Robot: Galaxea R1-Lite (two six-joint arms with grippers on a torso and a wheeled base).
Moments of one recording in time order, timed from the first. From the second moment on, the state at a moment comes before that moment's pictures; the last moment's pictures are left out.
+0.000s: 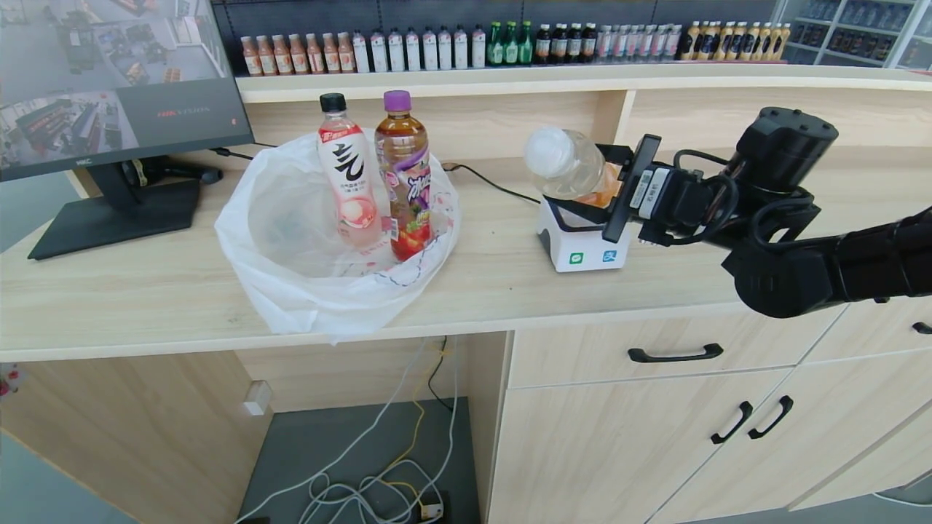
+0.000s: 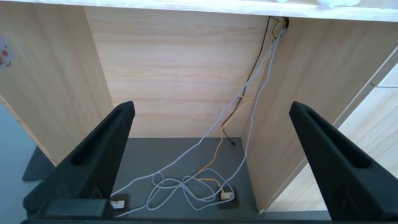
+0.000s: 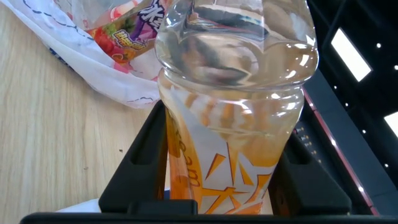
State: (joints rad) left arm 0.00 0.00 0.00 0.00 0.00 0.00; right arm 0.29 2.00 -1.32 -0.98 0.84 -1.08
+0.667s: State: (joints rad) left arm 0.00 0.00 0.00 0.00 0.00 0.00; right arm 0.29 1.99 -1.28 -1.02 0.84 -1.07
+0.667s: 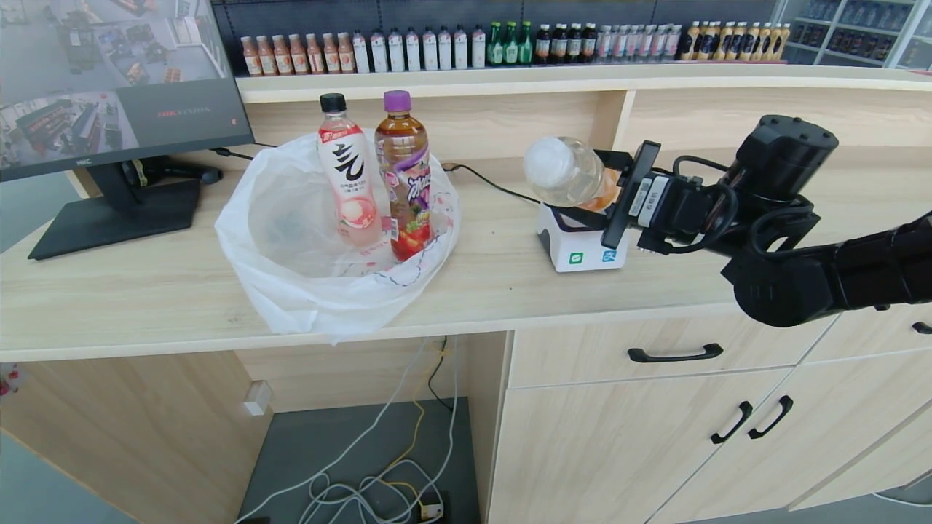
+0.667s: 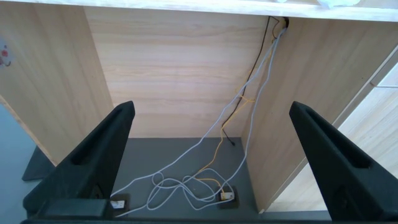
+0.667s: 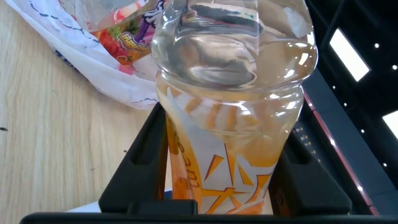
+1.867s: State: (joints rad) left arm 0.00 0.00 0.00 0.00 0.00 0.00; right arm 0.35 1.93 -1.23 -1.09 0.75 -0.94
